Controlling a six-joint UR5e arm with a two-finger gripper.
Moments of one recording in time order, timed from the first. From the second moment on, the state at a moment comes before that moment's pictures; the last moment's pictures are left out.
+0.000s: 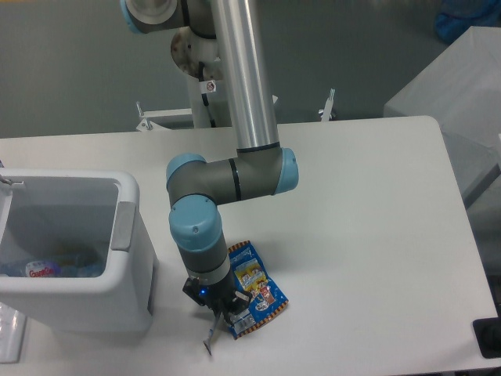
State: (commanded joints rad) arm 2.22 -2.22 -1.58 -0.65 1.63 0.52
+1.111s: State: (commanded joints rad) arm 2.39 -2.01 -1.45 -0.66 1.29 0.24
